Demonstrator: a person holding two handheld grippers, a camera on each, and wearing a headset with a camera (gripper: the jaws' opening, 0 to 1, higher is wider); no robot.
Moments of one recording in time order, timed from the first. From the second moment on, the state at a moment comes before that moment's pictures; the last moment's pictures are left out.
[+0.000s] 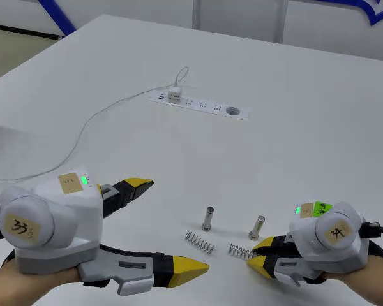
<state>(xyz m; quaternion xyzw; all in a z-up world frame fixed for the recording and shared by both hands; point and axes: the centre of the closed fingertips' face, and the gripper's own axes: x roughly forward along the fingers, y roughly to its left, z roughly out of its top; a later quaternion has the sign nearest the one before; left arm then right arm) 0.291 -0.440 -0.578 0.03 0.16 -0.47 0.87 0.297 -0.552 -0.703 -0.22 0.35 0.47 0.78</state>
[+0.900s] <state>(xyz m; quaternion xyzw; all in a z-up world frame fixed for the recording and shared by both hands) 0.275 -0.489 -0.579 0.09 0.14 -0.54 0.83 0.262 -0.545 -0.609 -0.25 0.25 0.51 0.78</state>
